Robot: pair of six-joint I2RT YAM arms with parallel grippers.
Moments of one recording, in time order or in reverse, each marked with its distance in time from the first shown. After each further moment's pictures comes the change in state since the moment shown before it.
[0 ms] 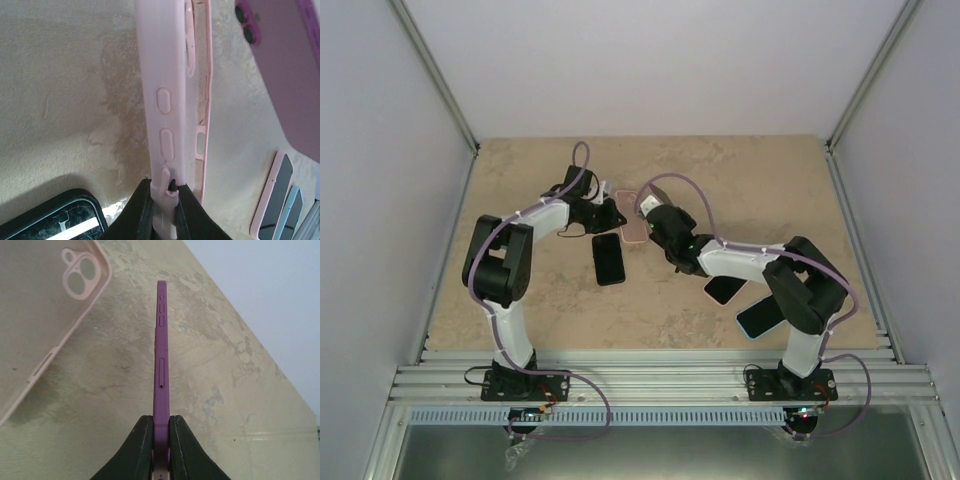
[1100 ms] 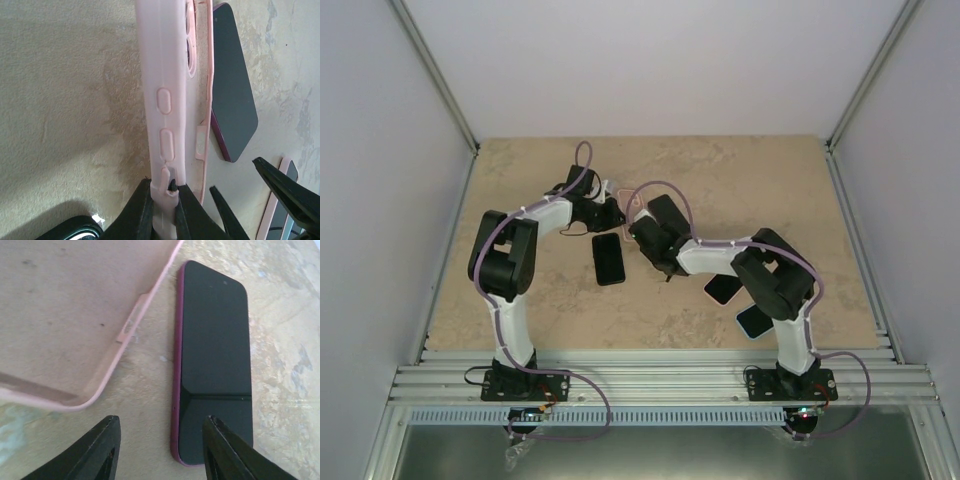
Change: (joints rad) left arm 0.000 0.052 0.031 0.023 0.013 0.008; right arm 0.054 0.201 0.120 -0.188 -0.001 0.278
